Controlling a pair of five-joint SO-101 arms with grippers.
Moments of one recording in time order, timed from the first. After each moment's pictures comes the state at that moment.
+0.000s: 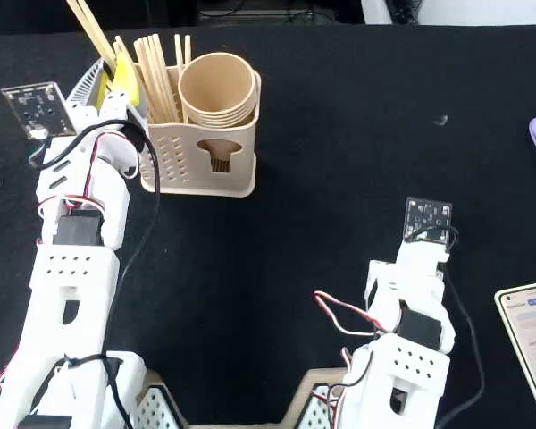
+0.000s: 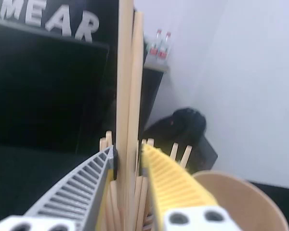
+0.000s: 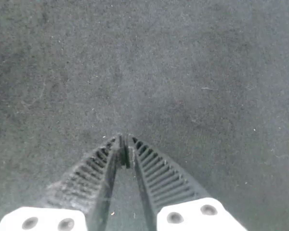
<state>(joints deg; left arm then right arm) -4.6 -40.1 46.7 -1.8 12.4 22.5 -75.5 88.5 49.0 11.6</state>
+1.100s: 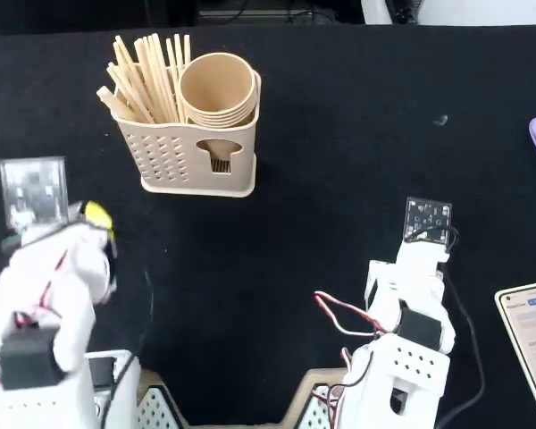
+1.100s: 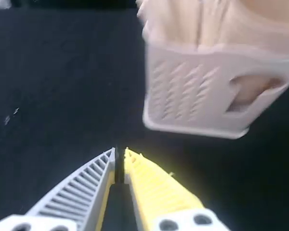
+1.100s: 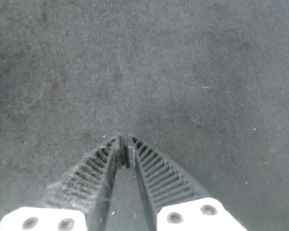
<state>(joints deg) -12.3 -80.2 46.5 73.9 -4.2 22.5 -75.5 88.6 49.0 11.6</state>
